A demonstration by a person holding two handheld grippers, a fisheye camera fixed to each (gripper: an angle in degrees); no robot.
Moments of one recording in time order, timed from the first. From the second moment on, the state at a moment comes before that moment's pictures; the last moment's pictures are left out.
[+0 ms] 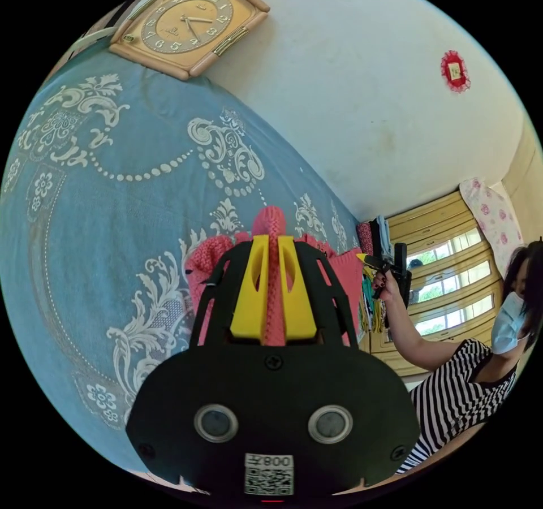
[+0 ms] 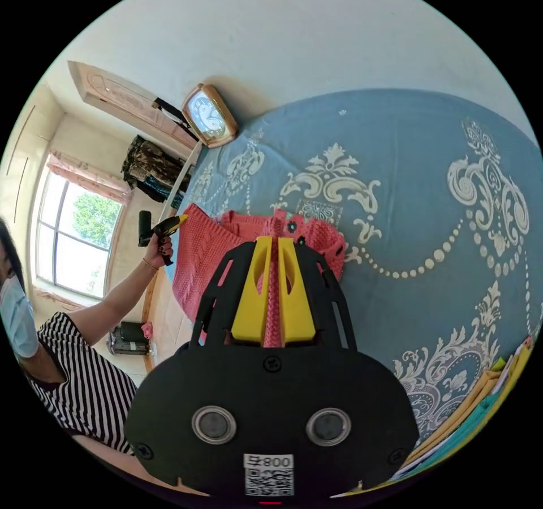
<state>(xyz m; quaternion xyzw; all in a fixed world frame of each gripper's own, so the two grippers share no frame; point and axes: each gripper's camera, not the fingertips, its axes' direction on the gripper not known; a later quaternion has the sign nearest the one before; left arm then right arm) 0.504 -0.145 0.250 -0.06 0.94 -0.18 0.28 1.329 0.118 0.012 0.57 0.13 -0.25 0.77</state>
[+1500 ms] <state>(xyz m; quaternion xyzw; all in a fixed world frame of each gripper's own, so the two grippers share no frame) 0.317 0.192 0.277 -0.16 0.90 -0.24 0.32 1.328 0.198 0.236 0.55 0.01 -0.18 0.81</state>
